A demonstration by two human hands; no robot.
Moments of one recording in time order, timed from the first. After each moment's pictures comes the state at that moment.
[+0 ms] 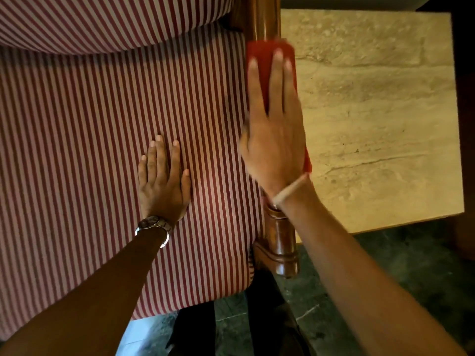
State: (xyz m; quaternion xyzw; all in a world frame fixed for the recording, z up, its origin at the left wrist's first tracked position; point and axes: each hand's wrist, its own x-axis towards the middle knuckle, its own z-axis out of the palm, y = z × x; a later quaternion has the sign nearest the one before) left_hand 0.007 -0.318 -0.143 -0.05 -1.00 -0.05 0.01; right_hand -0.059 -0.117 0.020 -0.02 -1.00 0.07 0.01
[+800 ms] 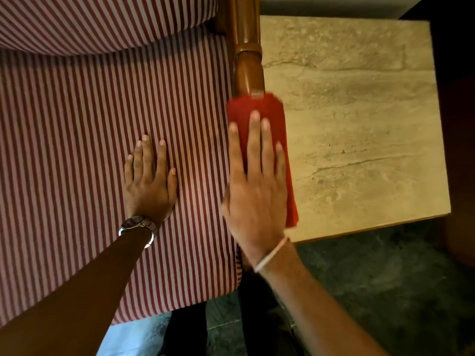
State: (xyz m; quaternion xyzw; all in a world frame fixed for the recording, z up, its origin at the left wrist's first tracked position) left_hand 0.010 -0.319 -0.141 -0.06 -1.00 -0.07 0.00; right_hand 0.034 -0.122 0.021 -0.02 -1.00 0.04 -0.03
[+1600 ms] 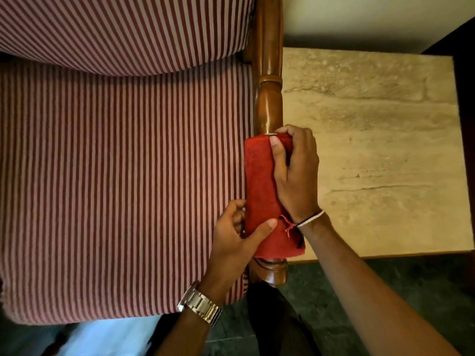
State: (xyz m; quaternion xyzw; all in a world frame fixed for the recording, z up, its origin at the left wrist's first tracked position) left_hand 0.072 -0.197 0.010 0.22 -0.62 -0.71 -0.25; right_hand -0.031 -0.069 0.017 -0.06 -0.92 0.37 0.09
